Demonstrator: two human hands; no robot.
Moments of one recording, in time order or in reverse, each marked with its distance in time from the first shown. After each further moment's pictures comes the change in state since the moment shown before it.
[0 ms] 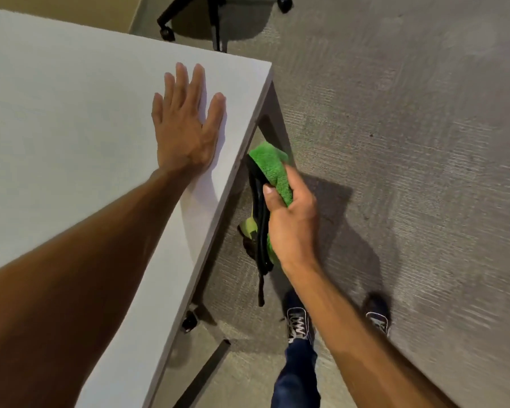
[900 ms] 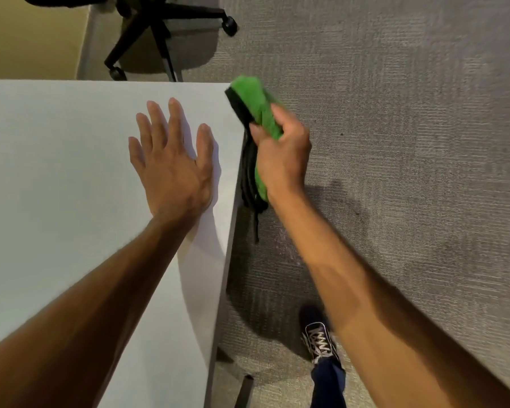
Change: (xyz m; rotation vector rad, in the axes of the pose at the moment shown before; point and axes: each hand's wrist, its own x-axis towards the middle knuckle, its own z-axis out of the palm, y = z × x) left_hand 0.001 -0.006 0.007 -0.021 0.070 0.038; right_hand 0.104 -0.046 0.048 0.054 0.334 -0.203
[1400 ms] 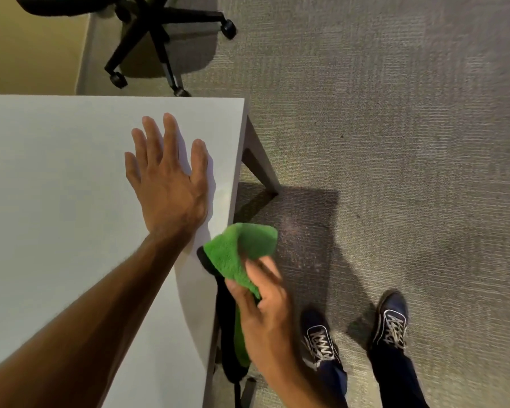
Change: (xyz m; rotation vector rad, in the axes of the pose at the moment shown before) left_hand -0.001 0.004 -0.001 -0.034 -0.002 -0.002; right_hand -0.170 0.049 -0.053 -0.031 -0.320 0.118
